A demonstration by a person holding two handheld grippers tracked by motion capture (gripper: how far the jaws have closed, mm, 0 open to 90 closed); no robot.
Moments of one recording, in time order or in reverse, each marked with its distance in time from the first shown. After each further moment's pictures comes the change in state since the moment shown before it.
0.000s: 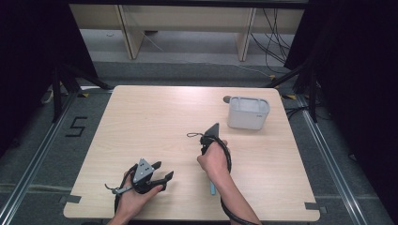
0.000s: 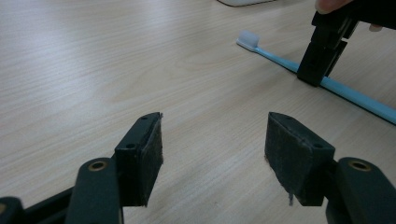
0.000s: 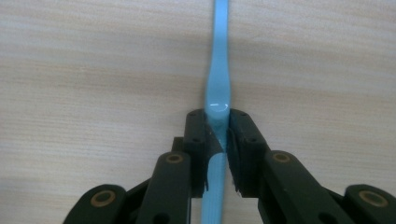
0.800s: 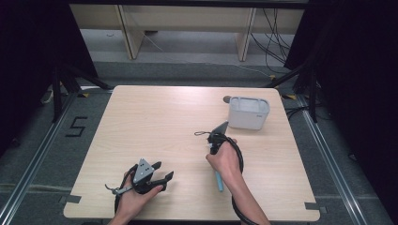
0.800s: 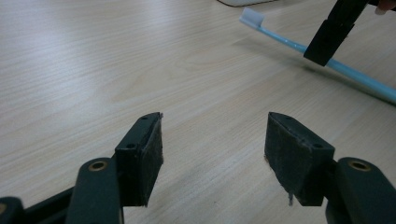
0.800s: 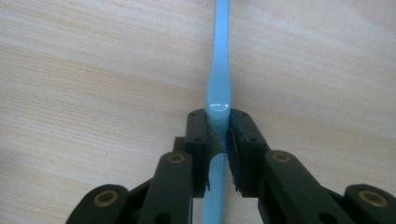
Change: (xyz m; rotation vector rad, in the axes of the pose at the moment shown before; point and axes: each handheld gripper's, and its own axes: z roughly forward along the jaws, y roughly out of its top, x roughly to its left) left arm -0.001 0.000 0.000 0.004 0.005 0.001; right arm -0.033 -0.008 -0.014 -0.113 0.108 -0.128
